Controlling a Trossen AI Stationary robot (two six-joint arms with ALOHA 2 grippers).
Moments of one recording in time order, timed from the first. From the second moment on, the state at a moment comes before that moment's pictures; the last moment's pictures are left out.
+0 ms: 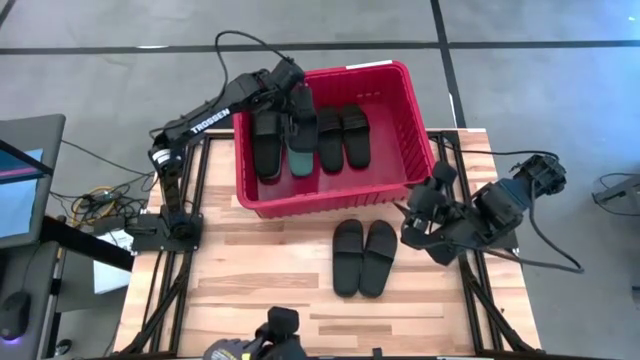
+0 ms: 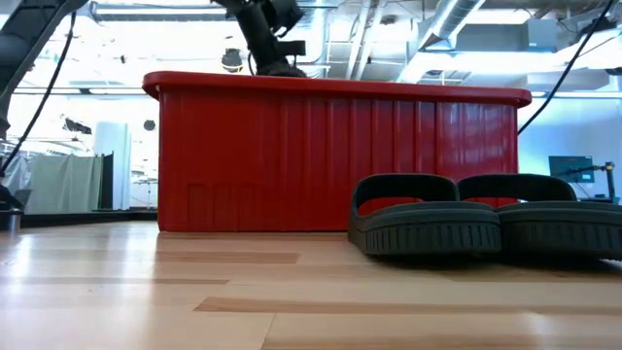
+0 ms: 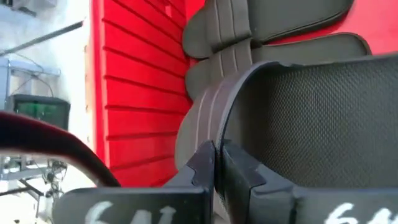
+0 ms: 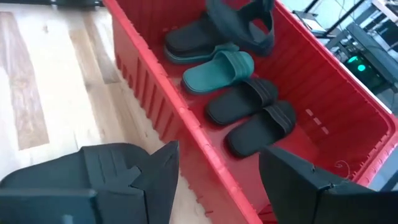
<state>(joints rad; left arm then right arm) 0.61 1.89 1.99 -0.97 -0.18 0.74 0.58 1.41 1.73 -1.57 0.89 0.70</state>
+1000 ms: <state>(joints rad) 0.71 1.89 1.71 -0.65 -0.17 0.77 0.55 1.41 1.73 -1.57 0.89 0.70</state>
